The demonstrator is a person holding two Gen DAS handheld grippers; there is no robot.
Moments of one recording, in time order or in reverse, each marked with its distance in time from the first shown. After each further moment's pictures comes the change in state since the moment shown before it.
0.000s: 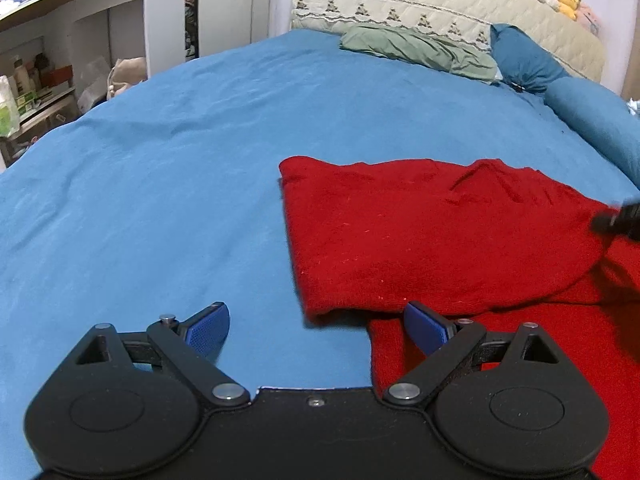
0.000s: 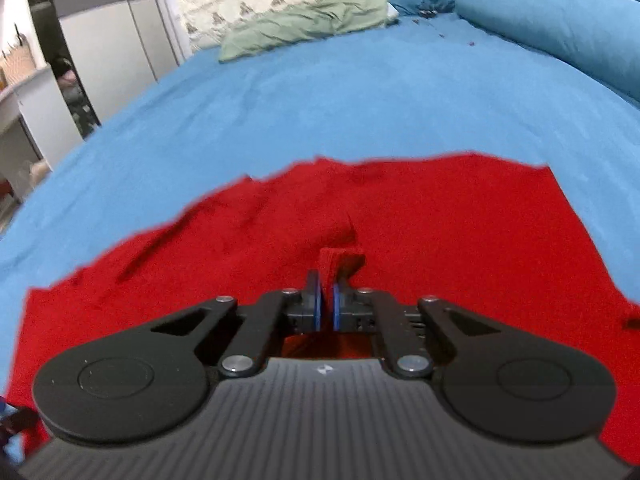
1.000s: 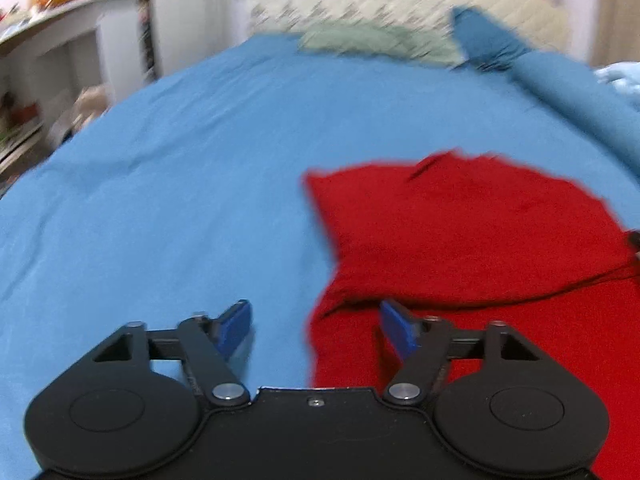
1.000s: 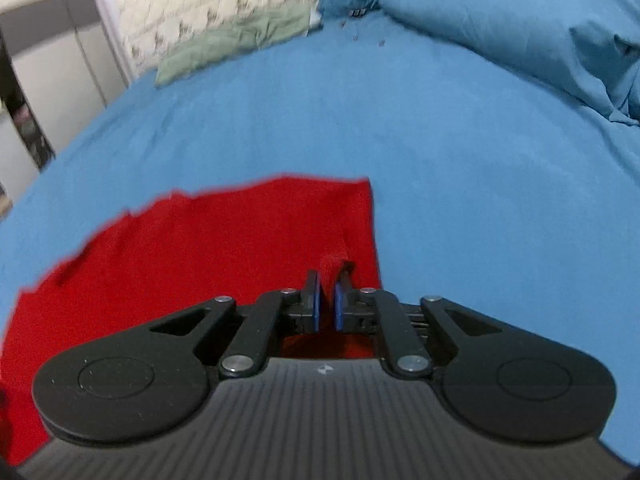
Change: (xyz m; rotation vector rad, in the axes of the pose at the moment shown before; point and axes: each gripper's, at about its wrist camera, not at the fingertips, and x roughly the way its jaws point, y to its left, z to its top) left arm -0.018 -0.033 0.016 0.122 -0.036 -0.072; right arm -0.046 -0.144 0.004 0.053 0.026 -0.119
